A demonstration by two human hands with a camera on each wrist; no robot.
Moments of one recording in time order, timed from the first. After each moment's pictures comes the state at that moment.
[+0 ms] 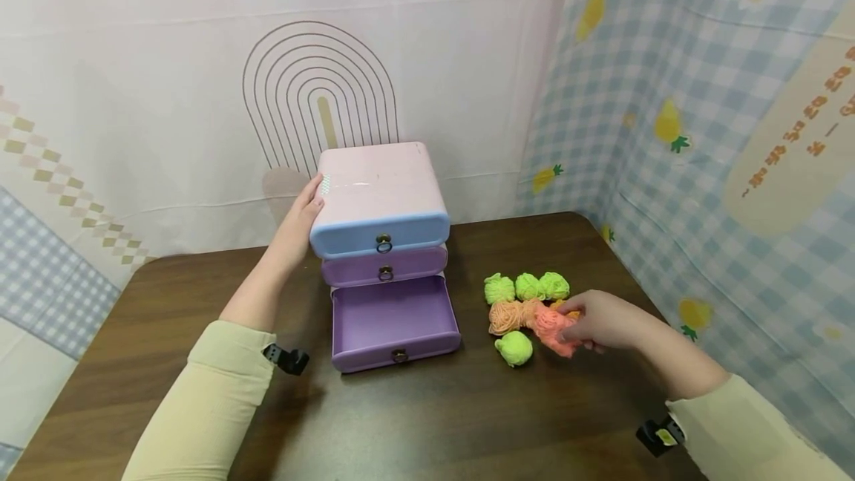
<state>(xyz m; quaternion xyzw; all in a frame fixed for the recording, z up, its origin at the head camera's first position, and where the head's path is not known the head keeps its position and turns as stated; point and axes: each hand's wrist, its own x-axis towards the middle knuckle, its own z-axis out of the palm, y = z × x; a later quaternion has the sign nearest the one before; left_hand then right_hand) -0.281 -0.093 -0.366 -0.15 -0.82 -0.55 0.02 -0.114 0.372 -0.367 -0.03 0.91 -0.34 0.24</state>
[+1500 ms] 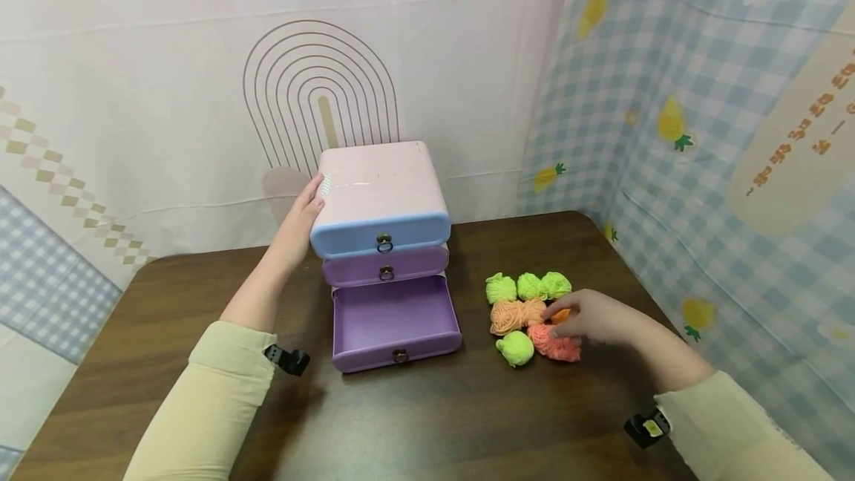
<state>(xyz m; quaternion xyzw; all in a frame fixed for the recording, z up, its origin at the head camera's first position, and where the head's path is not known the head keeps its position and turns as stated) -0.250 -0.086 -0.330 -0.15 -0.82 -0.55 -0.01 -0.130 0.379 -0.388 -0.07 0.90 -0.36 0.25</state>
